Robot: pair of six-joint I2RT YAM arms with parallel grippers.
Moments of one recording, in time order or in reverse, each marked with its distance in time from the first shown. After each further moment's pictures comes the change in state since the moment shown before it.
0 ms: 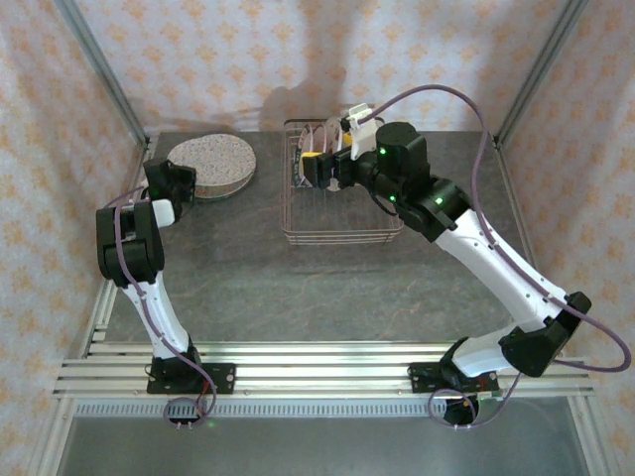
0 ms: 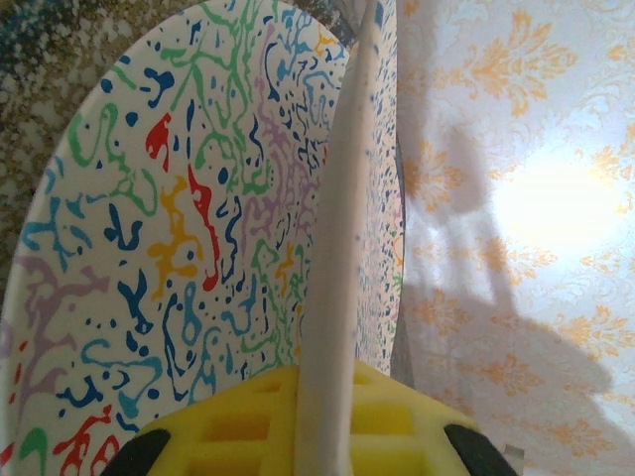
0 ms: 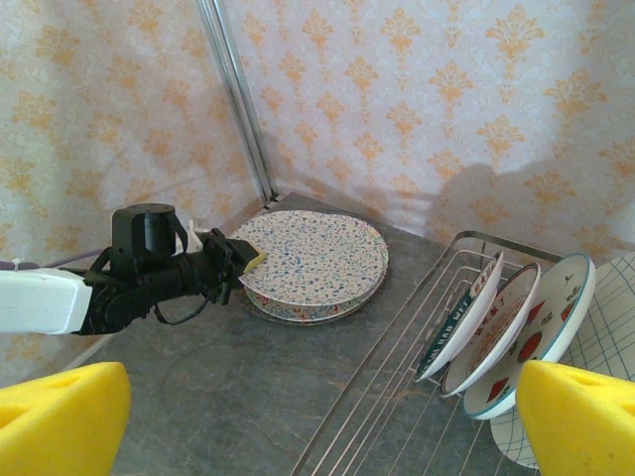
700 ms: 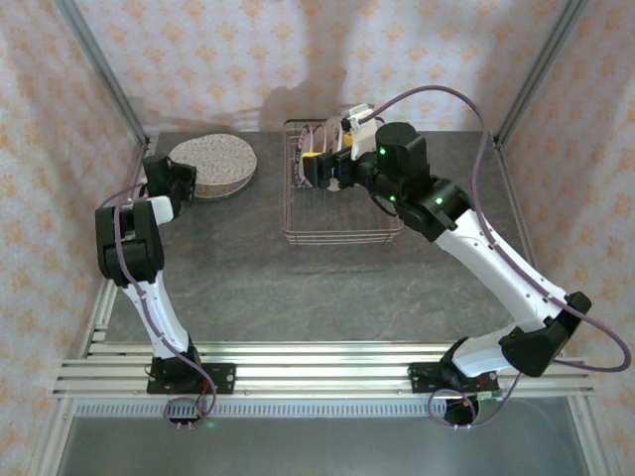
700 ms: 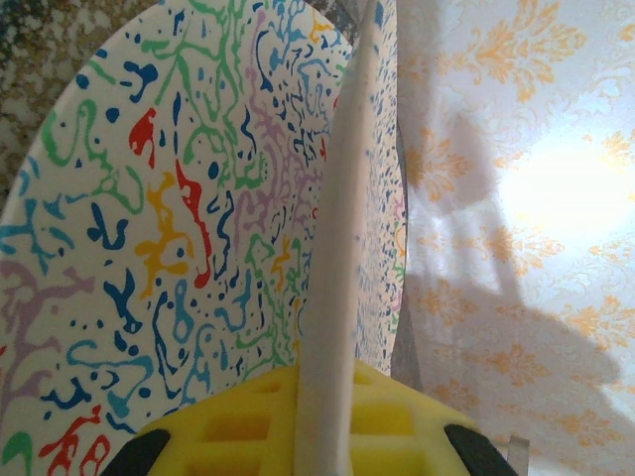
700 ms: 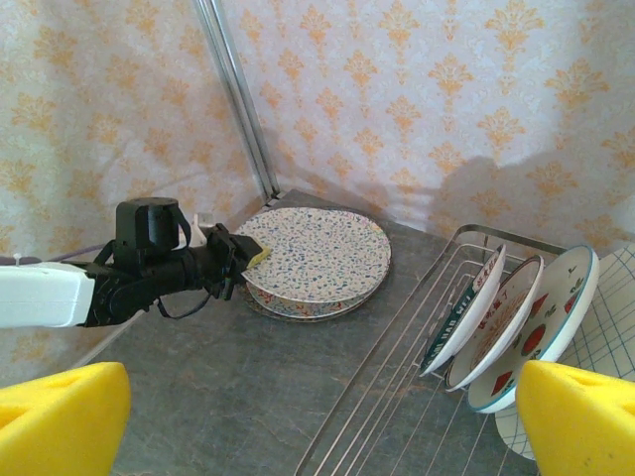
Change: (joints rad) left arm 0.002 0.007 0.046 -0.074 0.025 0.027; right arm 0.000 0.000 0.000 -0.008 0.000 0.022
